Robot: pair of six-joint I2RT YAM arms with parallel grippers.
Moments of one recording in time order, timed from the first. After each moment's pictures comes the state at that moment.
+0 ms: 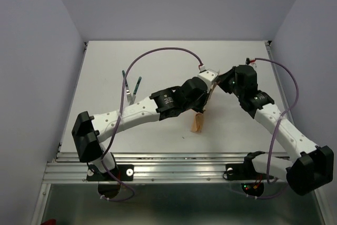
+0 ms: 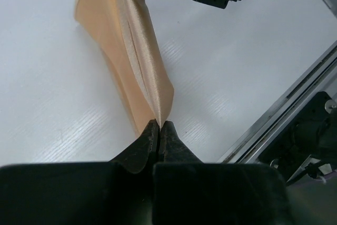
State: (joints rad) left arm -1.13 1.58 1.44 -0.46 -0.22 -0.37; right arm 0.35 1.15 0.91 -0.20 0.14 0.95
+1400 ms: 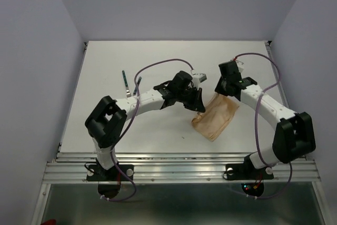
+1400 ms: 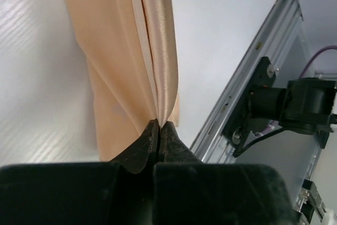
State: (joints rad) left arm -0.87 1.78 1.27 -0.15 0.47 -0.52; right arm 0.36 1.41 1.08 -0.52 0.34 0.67
